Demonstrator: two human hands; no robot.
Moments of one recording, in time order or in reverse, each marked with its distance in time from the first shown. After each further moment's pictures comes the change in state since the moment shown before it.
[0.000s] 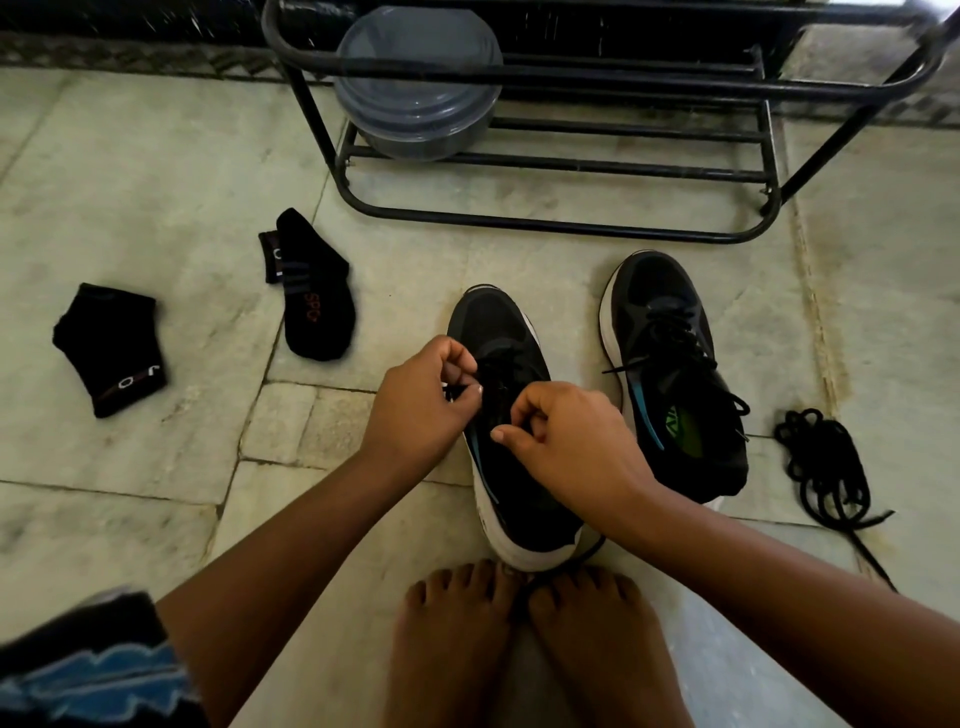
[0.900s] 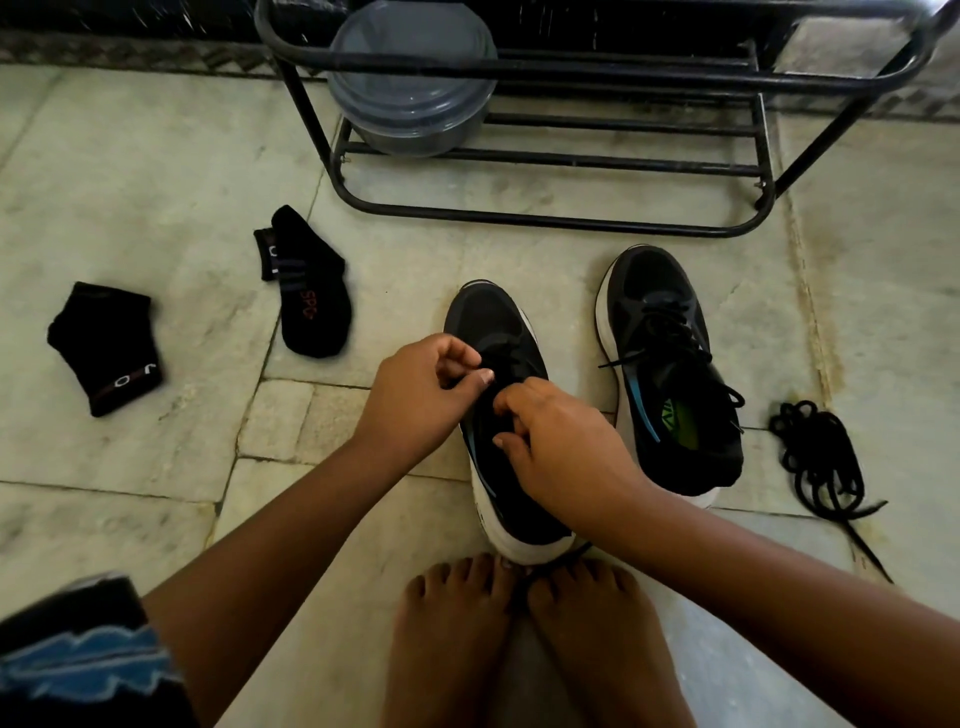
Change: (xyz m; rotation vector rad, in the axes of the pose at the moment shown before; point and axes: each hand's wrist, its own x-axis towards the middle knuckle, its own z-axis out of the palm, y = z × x) left_hand 0.003 0.007 -0.006 -0.028 -0.071 -0.071; right_hand -0.006 -0.006 0.004 -0.146 -0.076 -0.156
